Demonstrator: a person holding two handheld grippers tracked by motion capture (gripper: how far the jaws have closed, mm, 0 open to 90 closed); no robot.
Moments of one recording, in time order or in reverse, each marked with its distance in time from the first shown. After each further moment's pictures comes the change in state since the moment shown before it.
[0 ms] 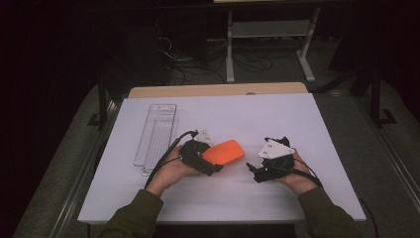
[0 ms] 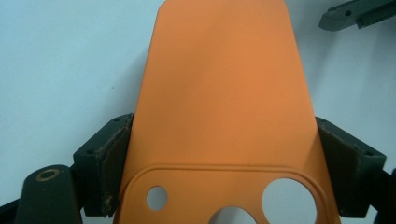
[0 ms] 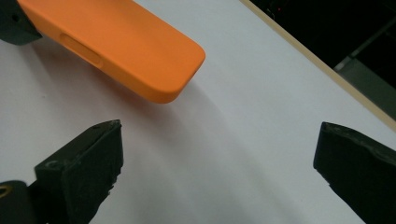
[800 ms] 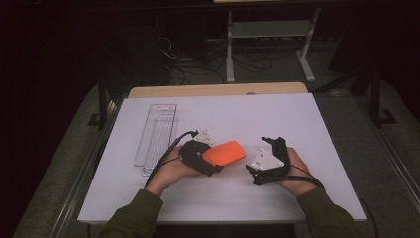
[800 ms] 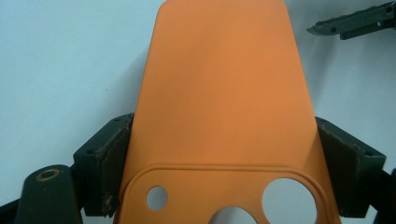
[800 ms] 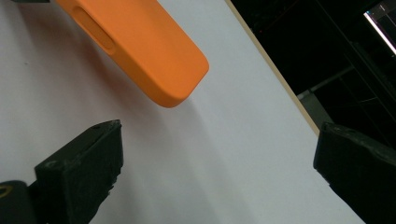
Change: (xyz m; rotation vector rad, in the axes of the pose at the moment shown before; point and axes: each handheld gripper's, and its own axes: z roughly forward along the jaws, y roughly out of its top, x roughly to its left) left arm 0.000 0.000 -0.001 -0.011 -0.016 0.002; right arm 0.017 0.005 -0.003 -0.003 -0.113 -0.261
